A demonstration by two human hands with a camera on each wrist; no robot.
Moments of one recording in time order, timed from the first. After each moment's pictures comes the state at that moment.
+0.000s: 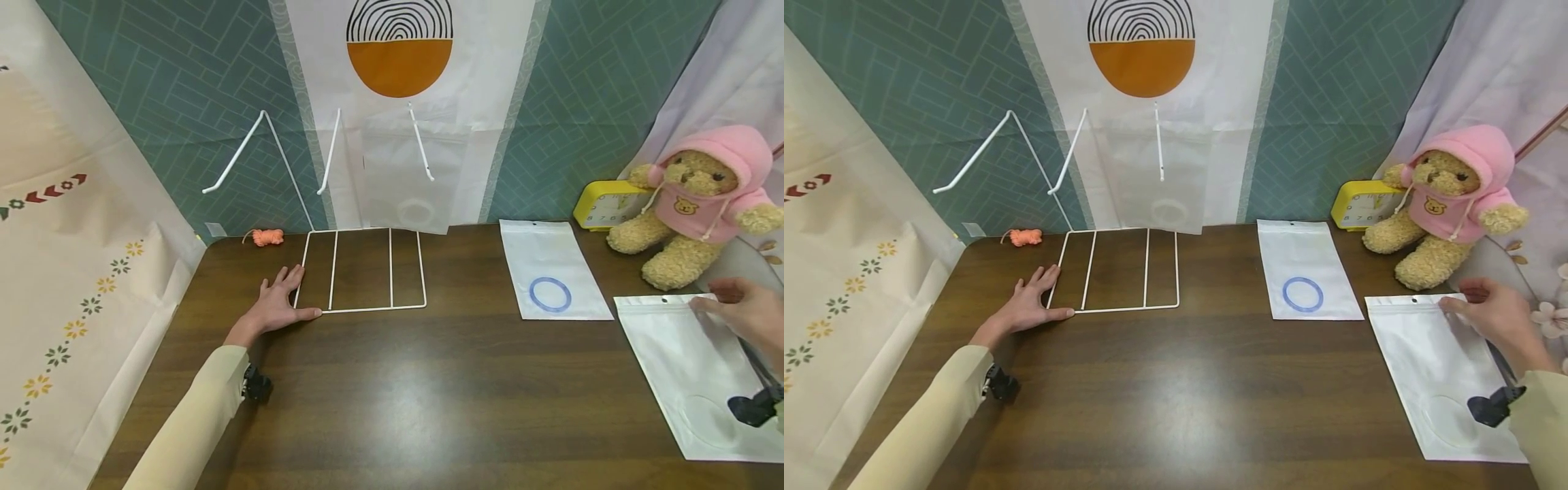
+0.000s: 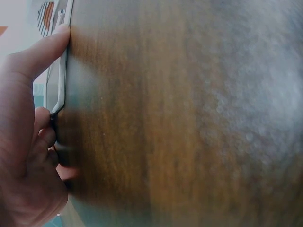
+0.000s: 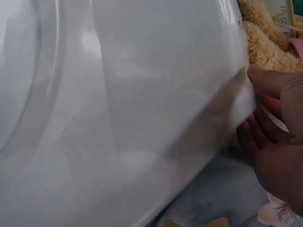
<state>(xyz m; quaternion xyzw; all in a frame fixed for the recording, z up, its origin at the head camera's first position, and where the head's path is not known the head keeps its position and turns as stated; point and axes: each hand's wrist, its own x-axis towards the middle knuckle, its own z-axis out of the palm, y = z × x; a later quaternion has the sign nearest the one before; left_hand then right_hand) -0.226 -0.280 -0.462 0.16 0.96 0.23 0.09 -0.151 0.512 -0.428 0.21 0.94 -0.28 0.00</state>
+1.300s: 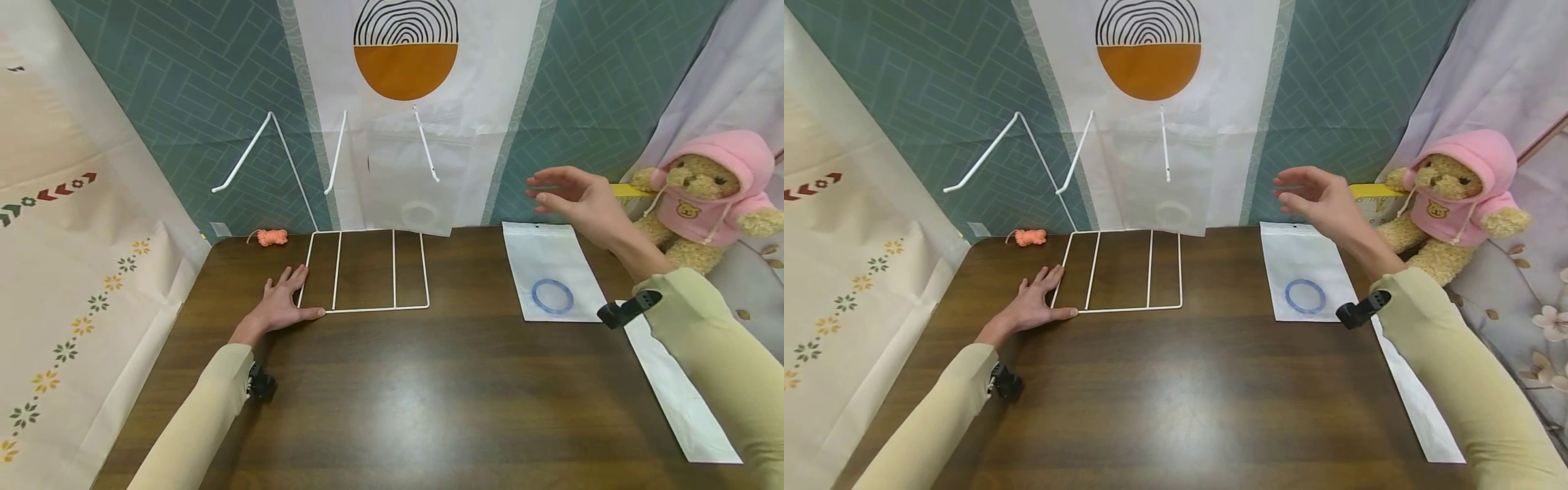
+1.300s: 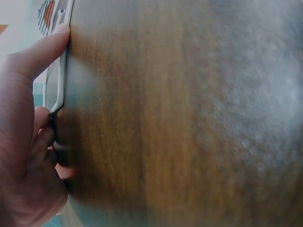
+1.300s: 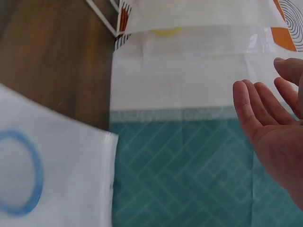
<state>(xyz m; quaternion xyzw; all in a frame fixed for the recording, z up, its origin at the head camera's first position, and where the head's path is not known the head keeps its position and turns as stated) -0.225 -0.280 -0.463 0.16 0.96 0.23 0.08 -0.252 0.275 -0.301 -0.23 0.78 -0.57 -0.06</state>
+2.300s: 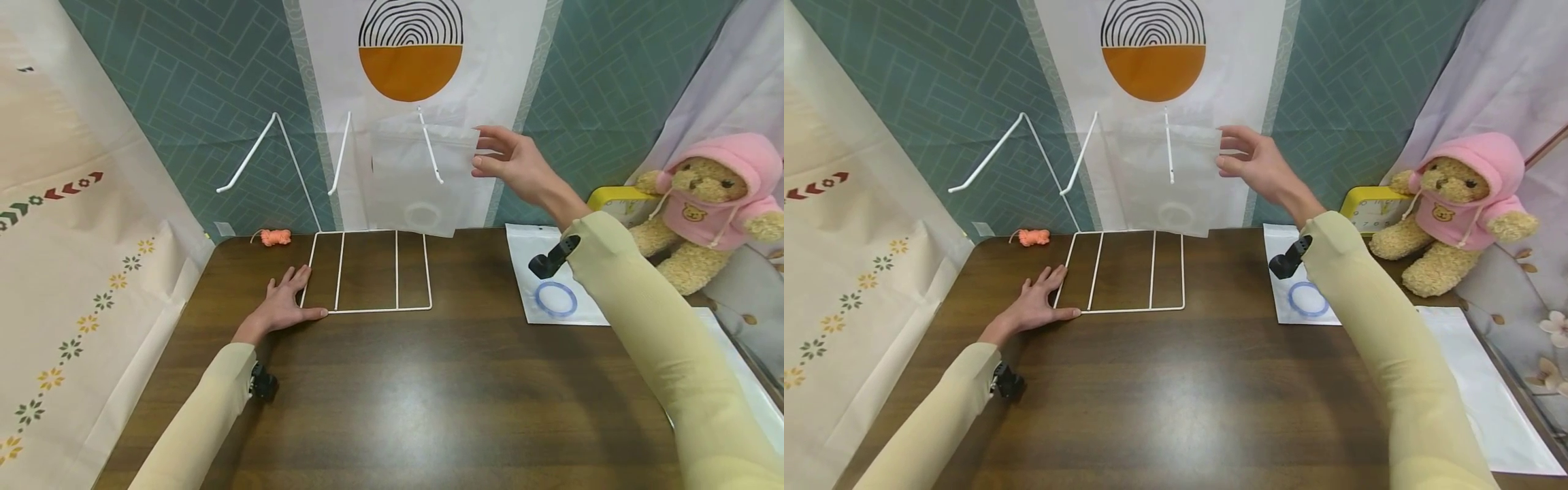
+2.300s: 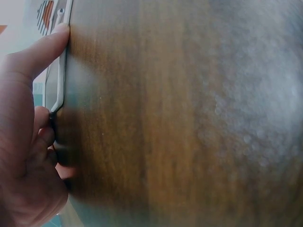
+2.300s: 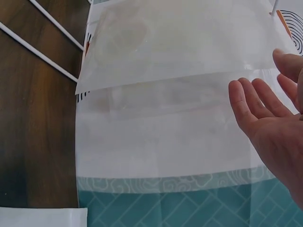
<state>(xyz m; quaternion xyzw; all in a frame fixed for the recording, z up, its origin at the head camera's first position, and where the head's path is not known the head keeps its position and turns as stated) -0.226 -0.281 -0.463 0.16 0.96 0.23 0.08 -0.313 0.184 -0.264 -0.19 0.79 -0.58 0.02</state>
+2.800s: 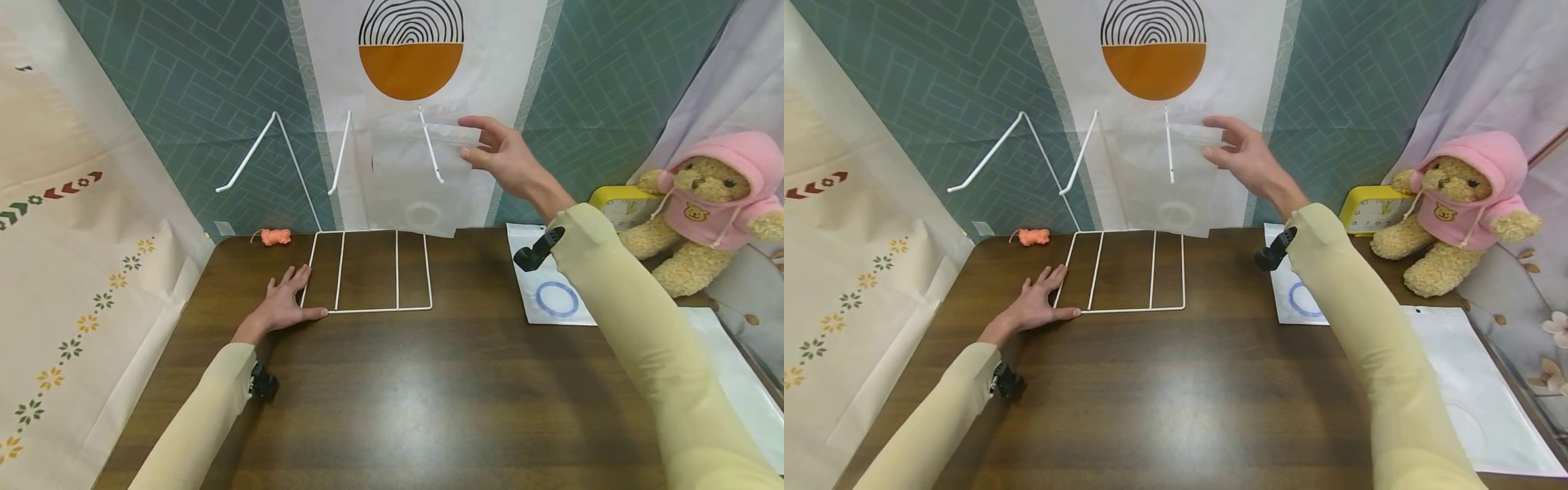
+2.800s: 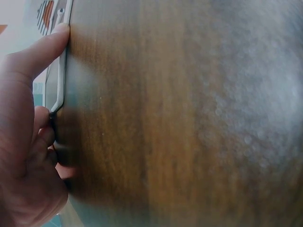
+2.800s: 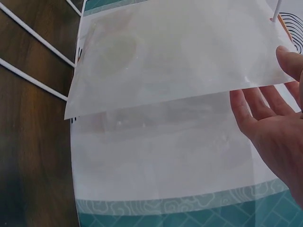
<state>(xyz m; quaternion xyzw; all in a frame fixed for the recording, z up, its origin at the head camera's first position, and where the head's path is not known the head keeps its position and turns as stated) -0.226 -0.281 -0.464 0.16 0.96 0.23 0.08 -0.325 0.165 -0.261 -0.20 0.76 -0.62 0.02</state>
